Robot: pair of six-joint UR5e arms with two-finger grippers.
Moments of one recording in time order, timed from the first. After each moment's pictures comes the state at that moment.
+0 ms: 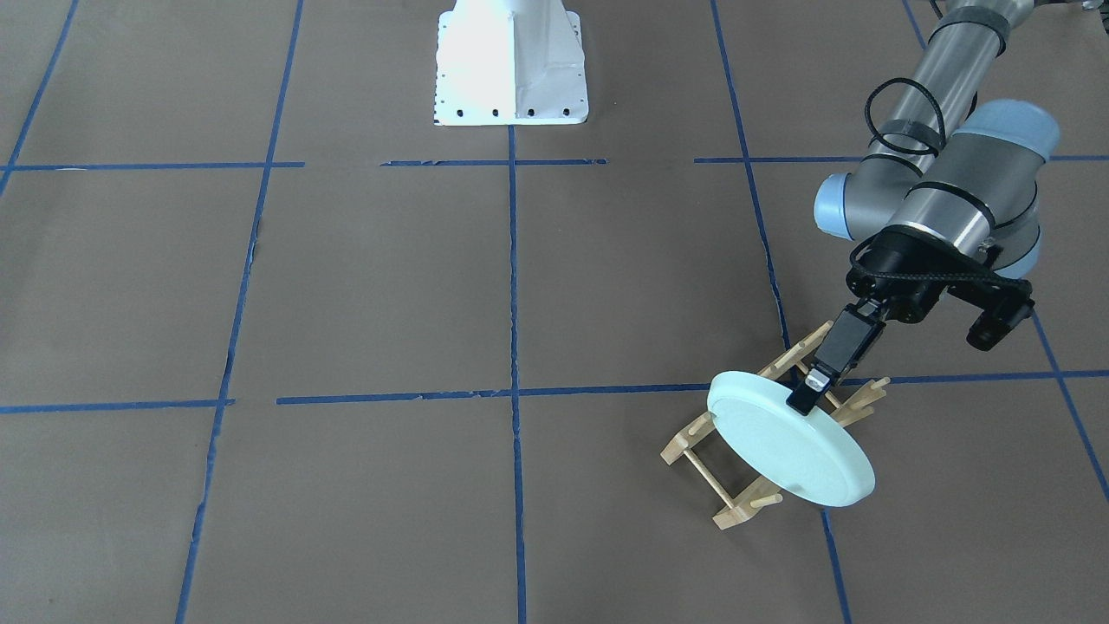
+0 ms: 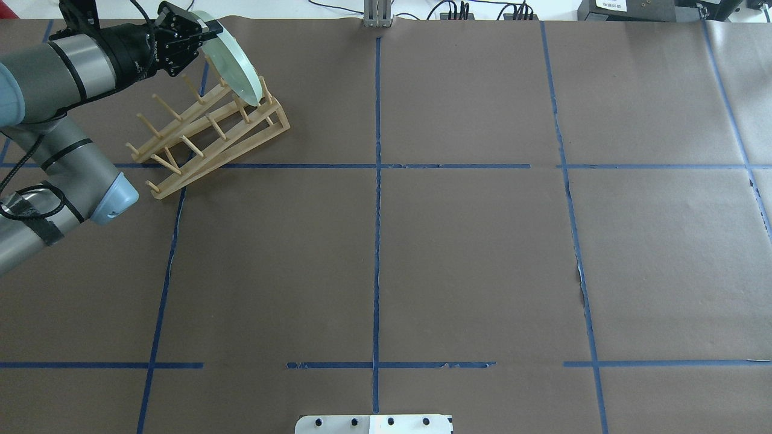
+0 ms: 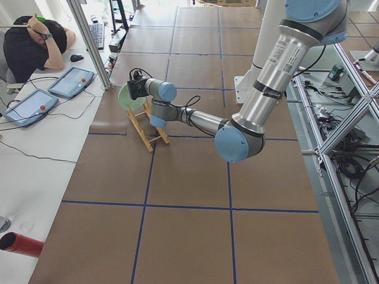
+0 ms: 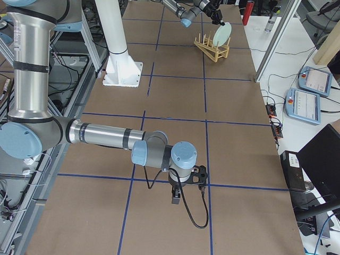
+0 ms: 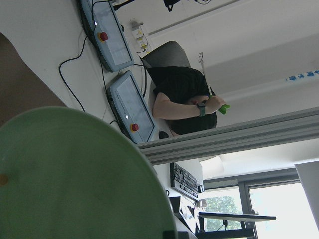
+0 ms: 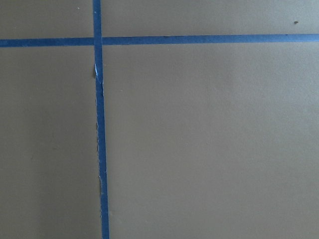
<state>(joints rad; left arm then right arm) -0.92 -2.05 -1.31 -3.14 -1.71 -1.91 1.62 -1.68 1.60 -1.60 2.30 -0.07</state>
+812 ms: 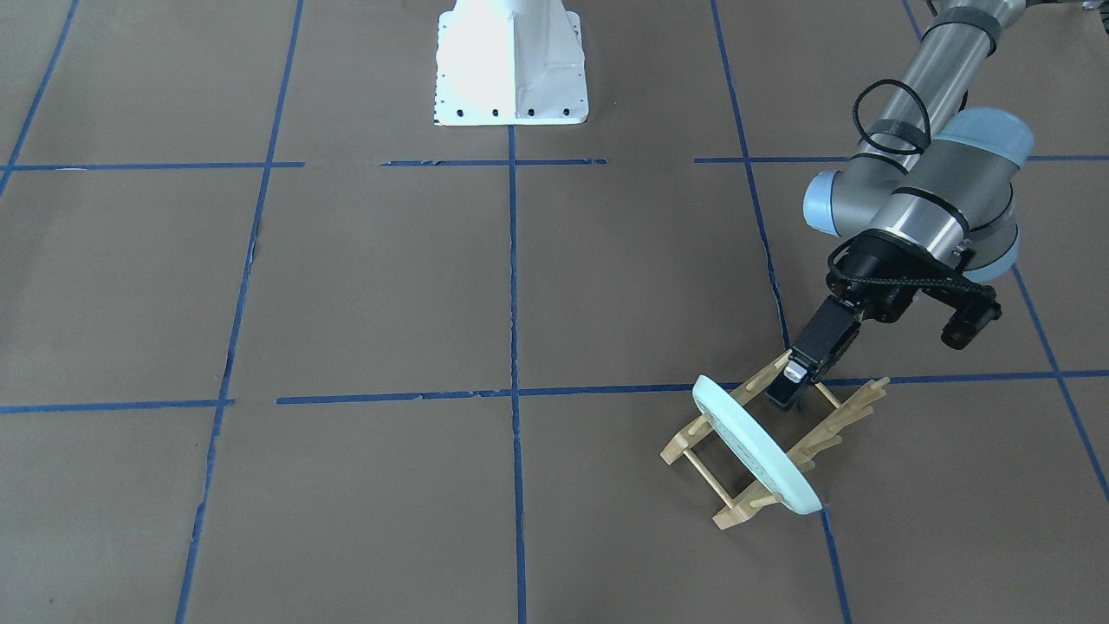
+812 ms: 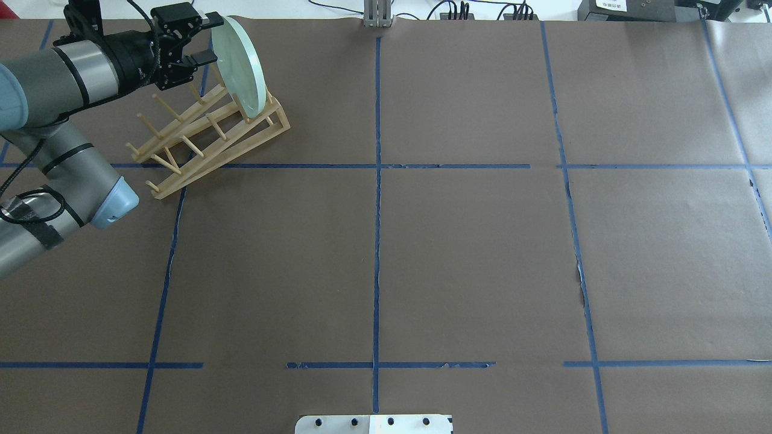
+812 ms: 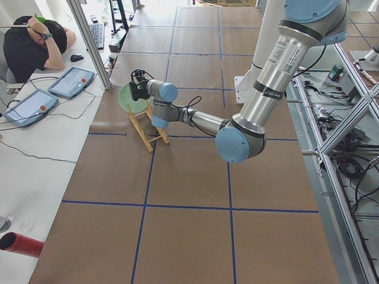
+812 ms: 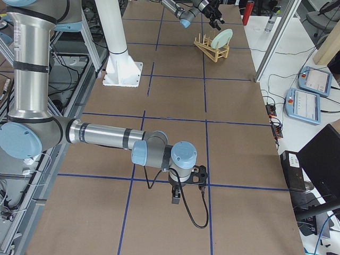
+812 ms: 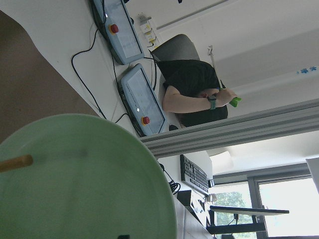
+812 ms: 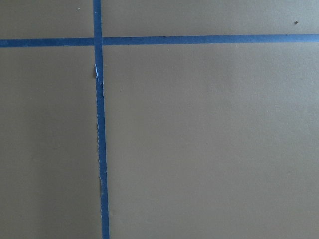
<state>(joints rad) -0.92 -2.04 -1.32 -3.10 -1.74 -1.89 1.62 -1.68 1.60 -1.60 2.30 -0.07</state>
